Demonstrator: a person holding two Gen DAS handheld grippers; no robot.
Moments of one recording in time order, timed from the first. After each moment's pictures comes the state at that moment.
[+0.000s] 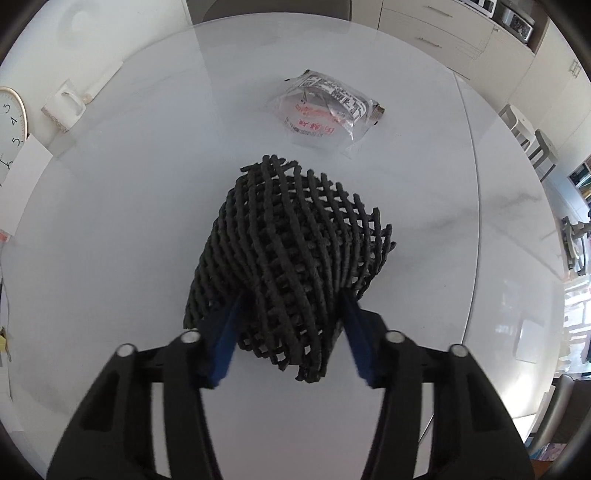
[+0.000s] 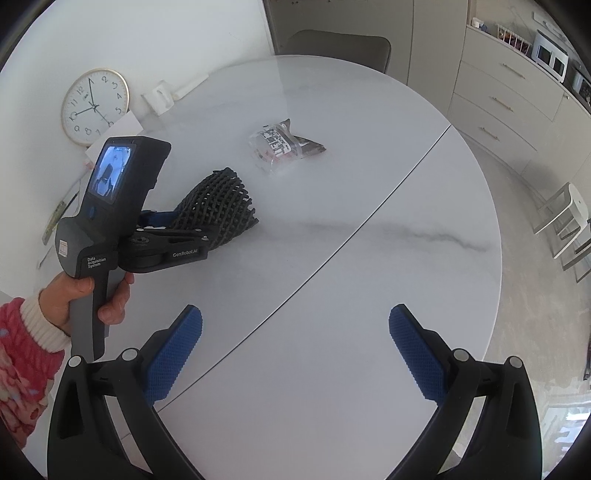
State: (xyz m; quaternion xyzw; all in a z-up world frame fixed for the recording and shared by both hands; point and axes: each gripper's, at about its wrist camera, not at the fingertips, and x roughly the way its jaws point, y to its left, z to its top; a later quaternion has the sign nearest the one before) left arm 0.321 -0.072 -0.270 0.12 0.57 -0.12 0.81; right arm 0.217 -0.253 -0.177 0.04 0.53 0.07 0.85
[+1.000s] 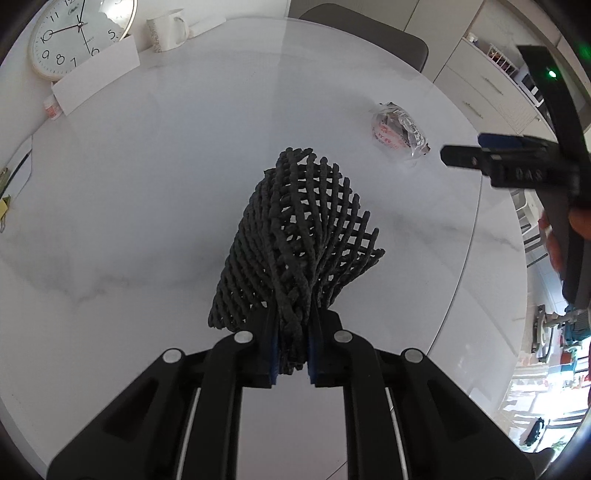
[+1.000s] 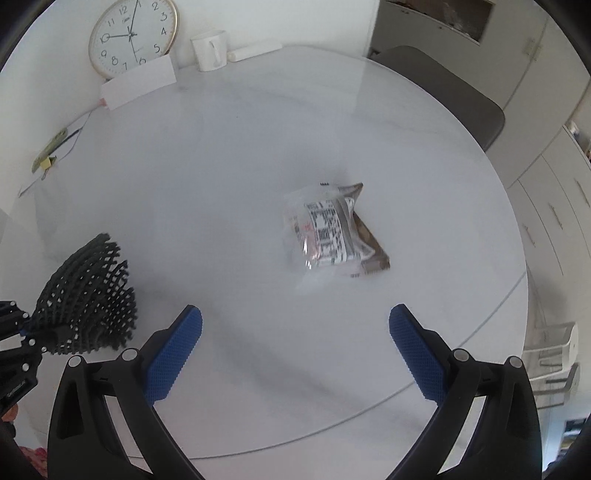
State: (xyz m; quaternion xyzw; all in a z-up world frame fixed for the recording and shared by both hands) left arm 0.244 0.034 -0.232 -0.04 0.56 -0.05 0.82; right arm 0.400 -0.171 -0.213 -0.15 0.53 0.18 0.81
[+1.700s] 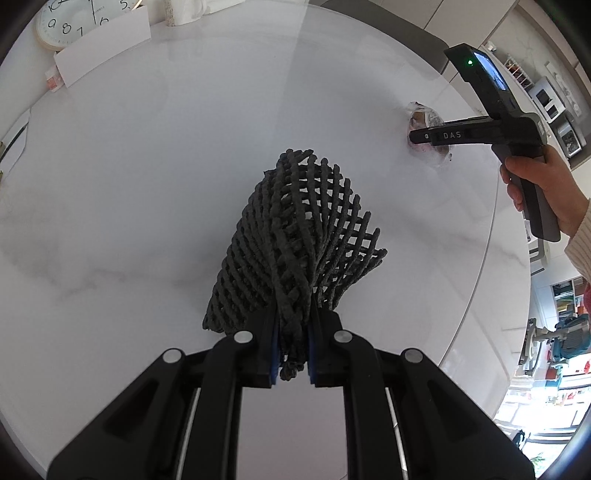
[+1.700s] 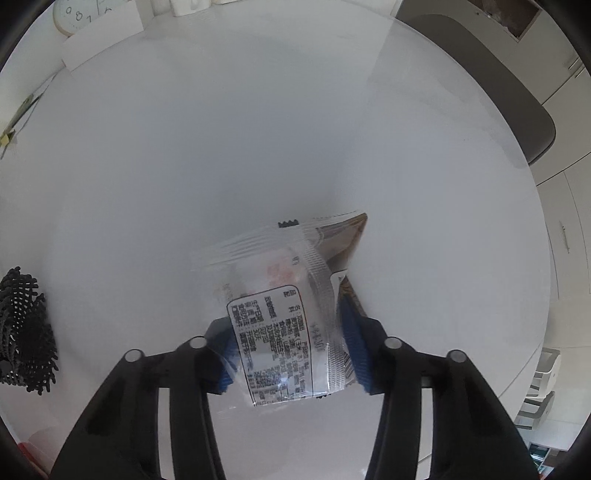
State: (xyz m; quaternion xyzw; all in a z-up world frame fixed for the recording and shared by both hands) left arm 0.266 0.045 -0.254 -0.08 0.58 -0.04 0.81; right arm 0.499 -0.144 -0.296 -0.22 0.58 0.18 0.76
